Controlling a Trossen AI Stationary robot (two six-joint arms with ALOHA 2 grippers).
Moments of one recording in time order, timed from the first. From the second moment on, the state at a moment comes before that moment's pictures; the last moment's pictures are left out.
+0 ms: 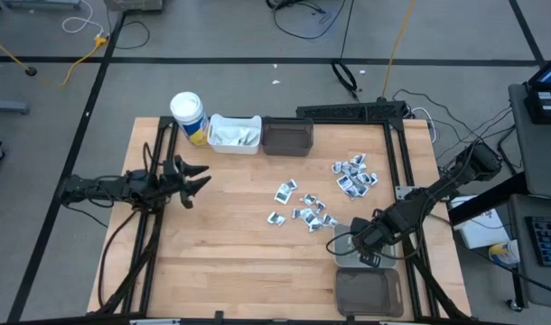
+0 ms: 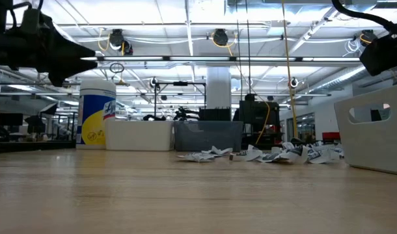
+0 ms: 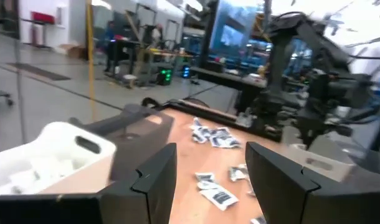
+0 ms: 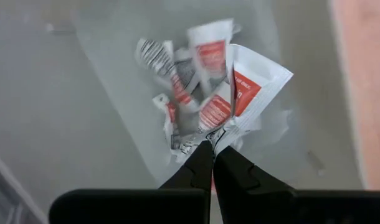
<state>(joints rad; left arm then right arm) -0.07 0.01 0.02 0.06 -0.39 -0.19 0.59 1.30 0.74 -0.88 -0.13 1.02</state>
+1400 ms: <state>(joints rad) -0.06 0.01 0.02 0.13 -0.32 -0.24 0.21 0.98 0.76 -1.22 -0.21 0.37</state>
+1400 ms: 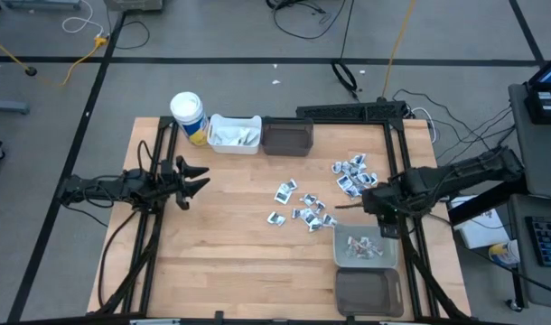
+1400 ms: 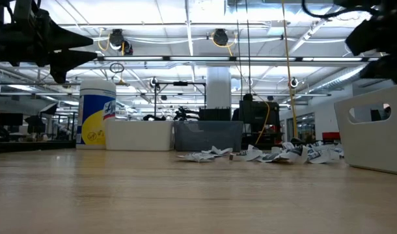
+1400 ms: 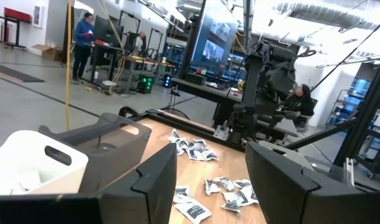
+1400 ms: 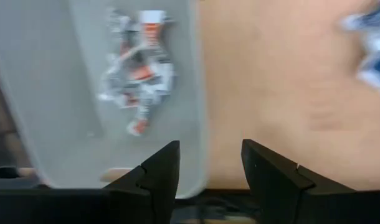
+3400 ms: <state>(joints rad) -0.06 0.01 0.02 0.13 -0.32 -0.24 -0.15 2.14 1.59 -0.92 0.03 -0.54</state>
